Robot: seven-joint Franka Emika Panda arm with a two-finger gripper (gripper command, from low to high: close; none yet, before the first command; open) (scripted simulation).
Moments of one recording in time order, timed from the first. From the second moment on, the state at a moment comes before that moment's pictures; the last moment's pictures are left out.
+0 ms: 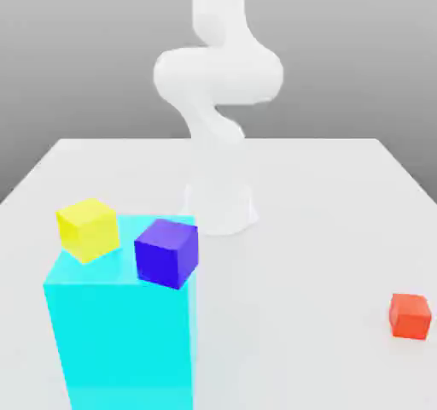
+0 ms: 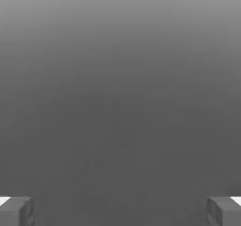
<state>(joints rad) 0.07 -0.71 0.00 -2.32 0.02 2.34 0.72</state>
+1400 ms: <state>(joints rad) 0.60 0.28 0.12 -2.51 -0.10 2.79 0.20</state>
